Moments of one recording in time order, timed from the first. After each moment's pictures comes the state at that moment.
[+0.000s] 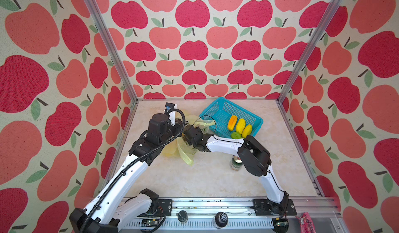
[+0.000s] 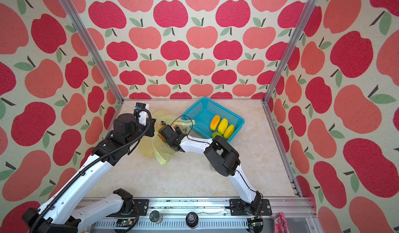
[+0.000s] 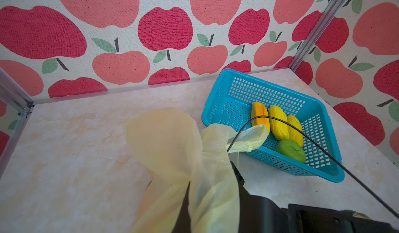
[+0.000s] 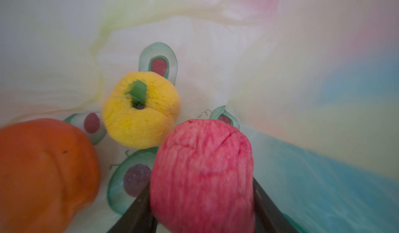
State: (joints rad) left arm -0.47 1.01 1.05 -0.43 -0.09 -0.14; right arm 1.09 2.12 1.54 -0.12 0.53 0.11
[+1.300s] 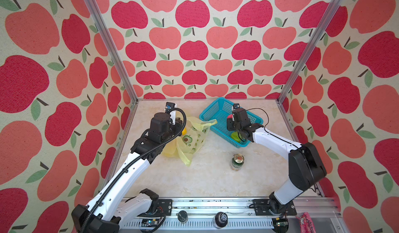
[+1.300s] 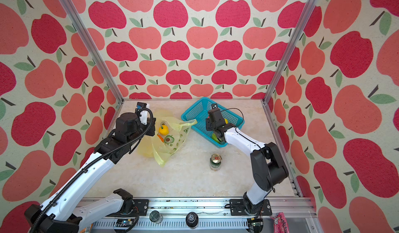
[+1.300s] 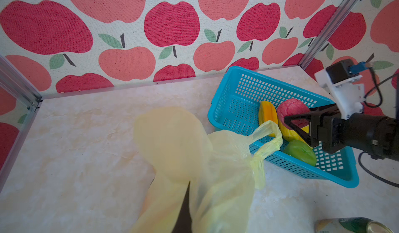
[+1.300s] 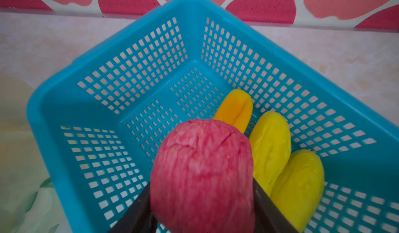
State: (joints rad) left arm -0.47 1.04 1.05 -0.43 -0.11 -0.14; right arm 0.58 1.71 1.18 -0.25 0.24 0.27
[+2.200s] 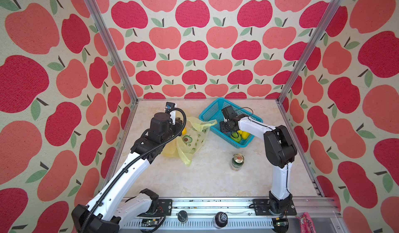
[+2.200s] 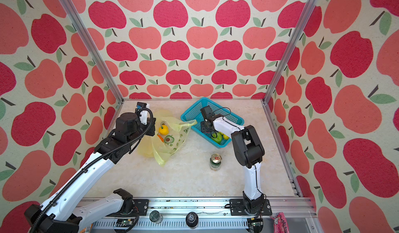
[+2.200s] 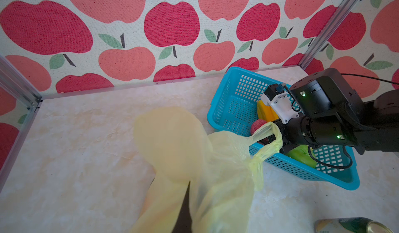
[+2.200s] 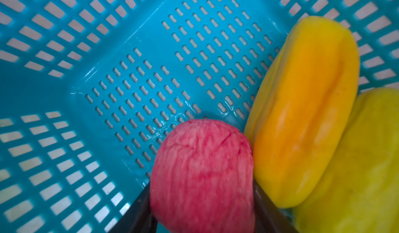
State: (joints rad) left arm -0.47 1.04 1.05 -0.43 -0.11 -0.14; right arm 0.57 2.03 1.47 -0.52 0.13 0.29
